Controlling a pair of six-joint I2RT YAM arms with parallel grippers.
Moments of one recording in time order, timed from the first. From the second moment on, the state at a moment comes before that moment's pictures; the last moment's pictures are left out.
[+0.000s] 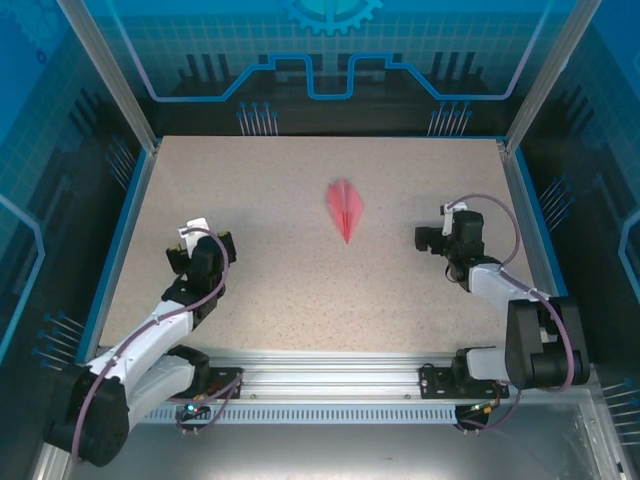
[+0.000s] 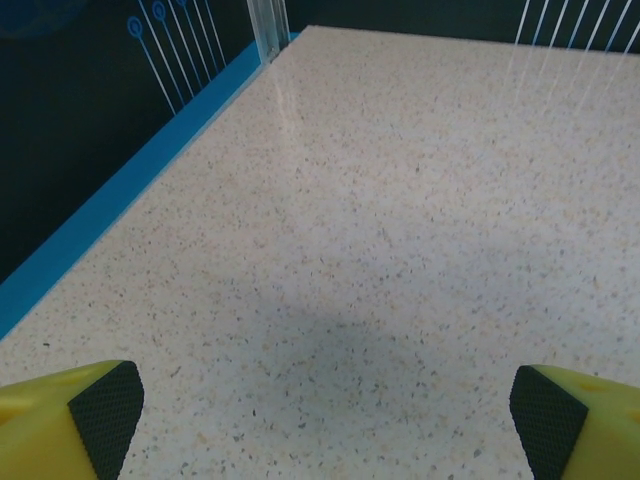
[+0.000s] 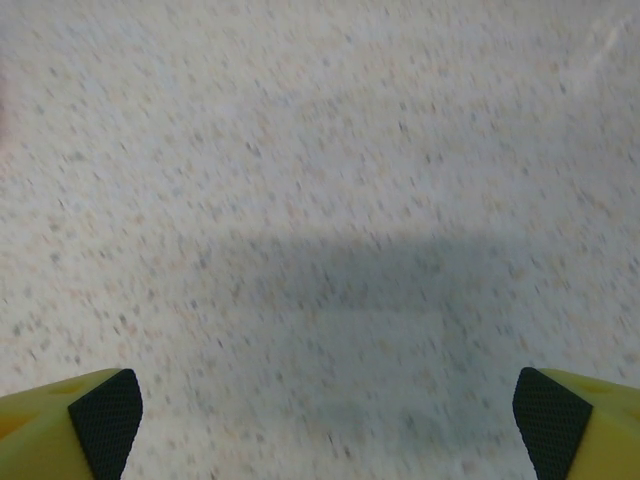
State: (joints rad) left arm -0.28 0.95 0.39 -0.01 -0.70 -0.30; right arm 0.04 1.34 0.53 0.17 0.04 0.04
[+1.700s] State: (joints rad) left arm -0.24 1.24 0.24 0.70 -0.23 -0.06; right arm 0.06 1.49 0.44 0.64 -0.04 -0.07
